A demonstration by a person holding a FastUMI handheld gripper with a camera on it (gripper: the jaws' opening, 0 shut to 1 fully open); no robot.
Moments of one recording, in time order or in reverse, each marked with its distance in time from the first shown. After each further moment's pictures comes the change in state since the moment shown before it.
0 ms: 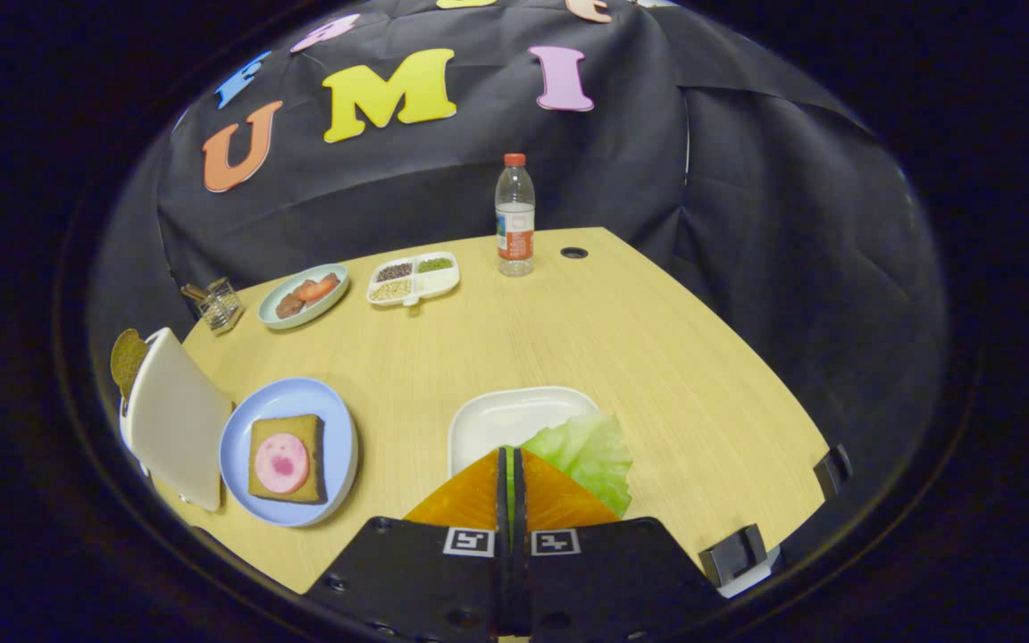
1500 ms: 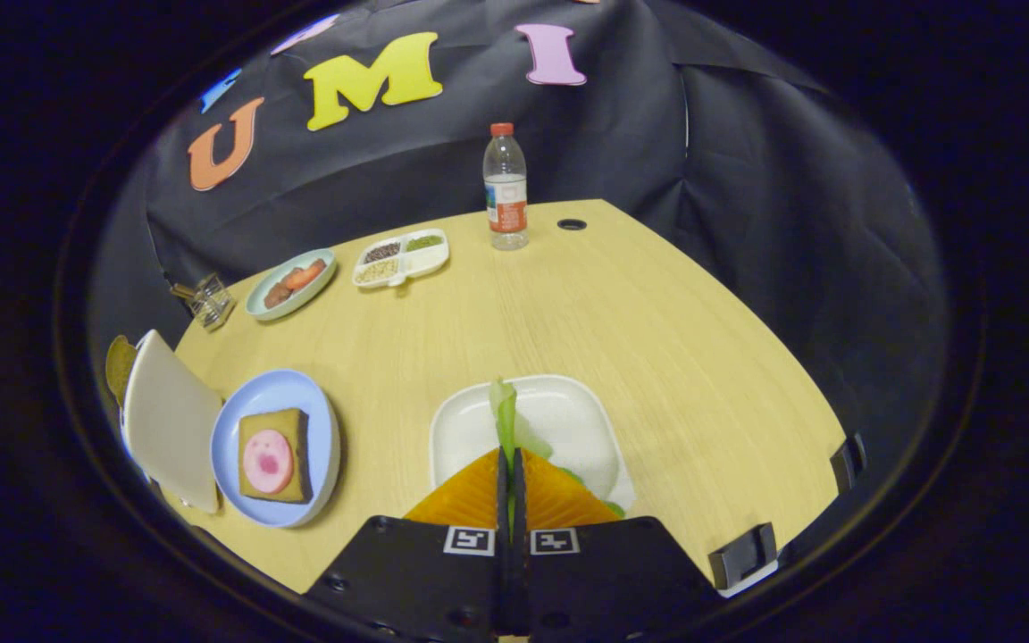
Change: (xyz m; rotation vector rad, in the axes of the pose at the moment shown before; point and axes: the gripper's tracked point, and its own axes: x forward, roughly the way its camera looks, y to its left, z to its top) arm 0.008 0.008 -0.001 0.031 0.060 0.033
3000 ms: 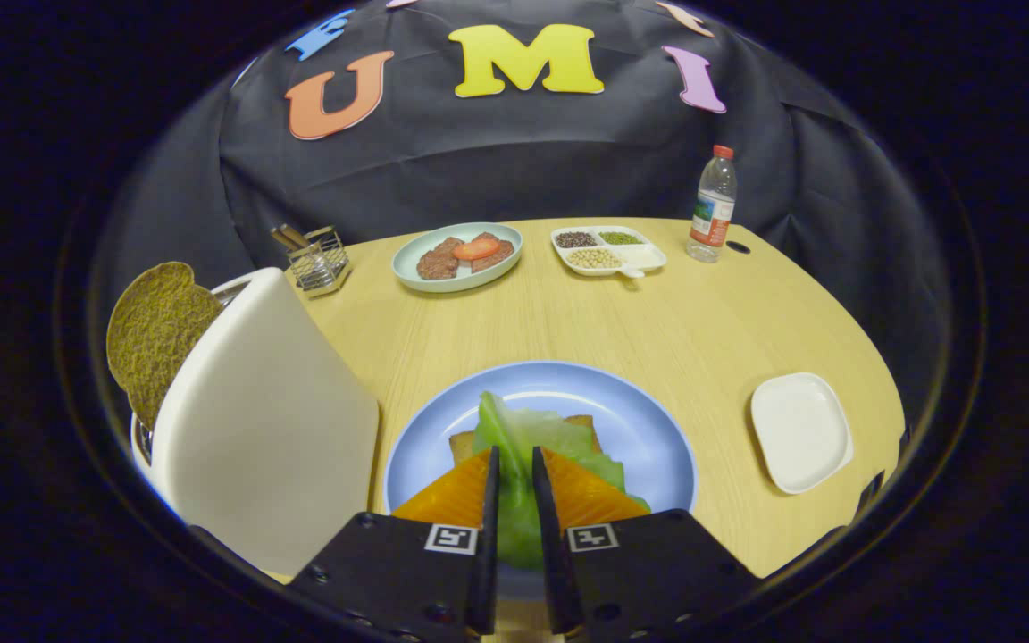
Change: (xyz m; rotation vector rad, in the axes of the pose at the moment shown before) arm 0.022 0.252 -0.038 -0.148 -0.036 0.129
